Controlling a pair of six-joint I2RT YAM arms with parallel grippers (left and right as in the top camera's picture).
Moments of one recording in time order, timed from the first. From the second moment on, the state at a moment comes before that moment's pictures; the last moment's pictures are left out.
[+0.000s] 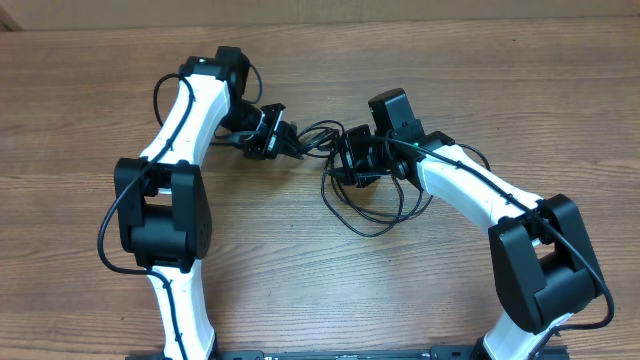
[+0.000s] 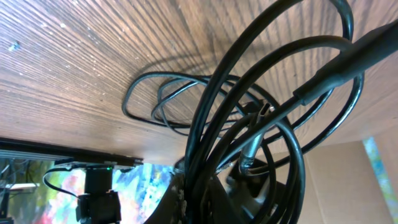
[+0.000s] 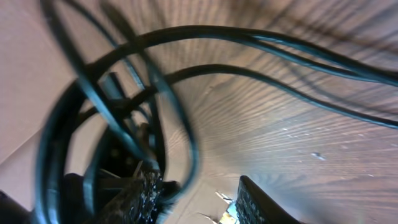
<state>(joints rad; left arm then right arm) -0.14 2.18 1.80 -1.26 0.77 -1.31 0.44 1.86 1.19 -0.25 -0.60 1.69</state>
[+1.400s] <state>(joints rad) -0.16 2.18 1.80 -1.32 0.81 -1.14 0.47 1.86 1.19 -0.27 -0.44 1.72</state>
